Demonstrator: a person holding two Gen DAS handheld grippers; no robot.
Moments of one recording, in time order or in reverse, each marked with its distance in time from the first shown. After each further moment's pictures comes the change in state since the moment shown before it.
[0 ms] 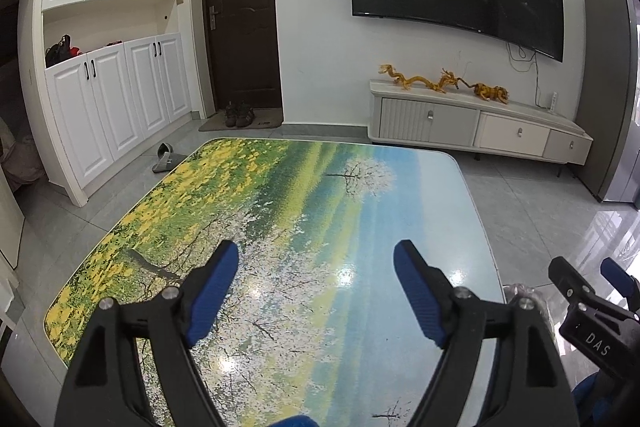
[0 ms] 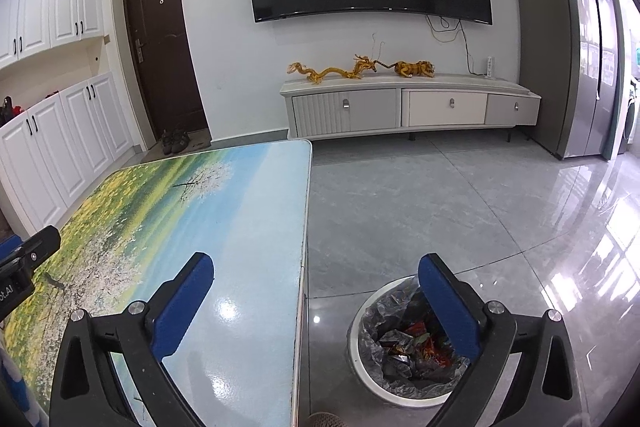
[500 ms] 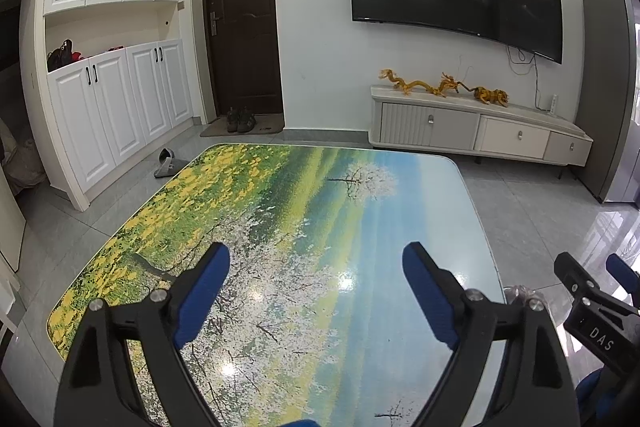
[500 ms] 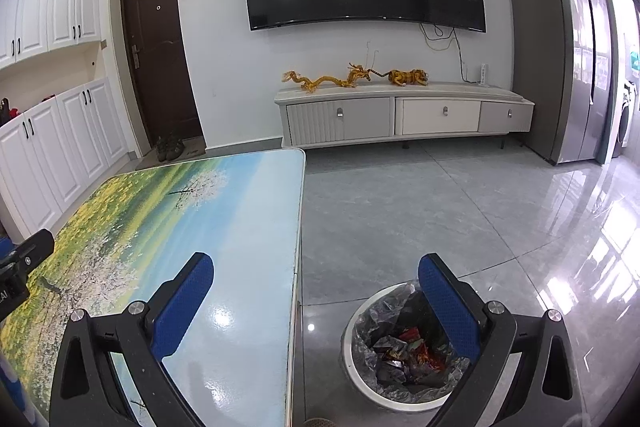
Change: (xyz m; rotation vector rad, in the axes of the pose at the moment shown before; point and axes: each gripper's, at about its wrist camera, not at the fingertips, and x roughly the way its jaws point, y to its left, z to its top) left arm -0.004 0.000 -0.001 0.005 -0.017 0.001; right arm -0.008 -0.002 -0.002 -0.002 -0.035 -0.024
